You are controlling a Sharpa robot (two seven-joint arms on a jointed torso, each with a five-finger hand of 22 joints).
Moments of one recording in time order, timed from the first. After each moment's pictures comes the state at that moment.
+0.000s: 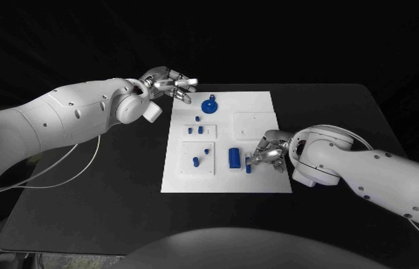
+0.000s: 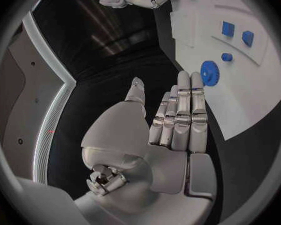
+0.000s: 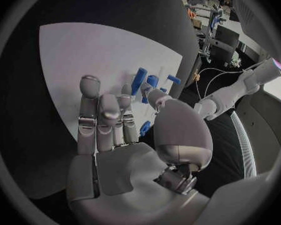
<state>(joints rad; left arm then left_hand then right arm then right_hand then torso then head) 1.24 -0.73 -0.11 1.10 -0.33 0.02 0.21 1.26 0.06 -0.18 0.05 0.05 0.95 0.16 0.06 0.06 1.13 0.12 0.06 0.06 1.40 0.05 0.07 0.25 0.06 1.25 0.03 0.08 0.19 0.92 -0.79 0.16 1.65 -1.23 0.07 -0.64 0.98 -0.18 0.51 0.00 0.09 1.13 -0.01 0.14 1.07 1.17 -0.06 1.02 1.00 1.44 -0.10 1.02 1.26 0.07 1.46 -0.13 0.44 1.31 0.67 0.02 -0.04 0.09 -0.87</state>
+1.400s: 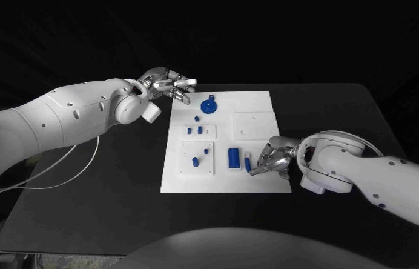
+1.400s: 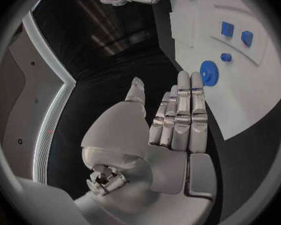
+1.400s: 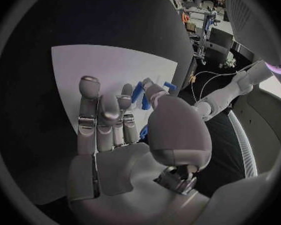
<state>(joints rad) 1.24 -0.73 -0.11 1.10 -0.33 0.02 0.21 1.26 0.06 -0.18 0.05 0.05 0.95 0.16 0.06 0.06 1.13 0.12 0.06 0.06 1.40 0.05 0.07 0.25 0.06 1.25 0.03 0.08 0.19 0.90 -0.86 0.16 1.71 -1.20 0.10 -0.59 1.15 -0.18 0.27 0.08 0.05 1.15 0.00 0.15 1.10 1.19 -0.06 1.03 1.02 1.44 -0.10 1.02 1.27 0.07 1.46 -0.13 0.47 1.31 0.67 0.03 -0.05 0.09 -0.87</state>
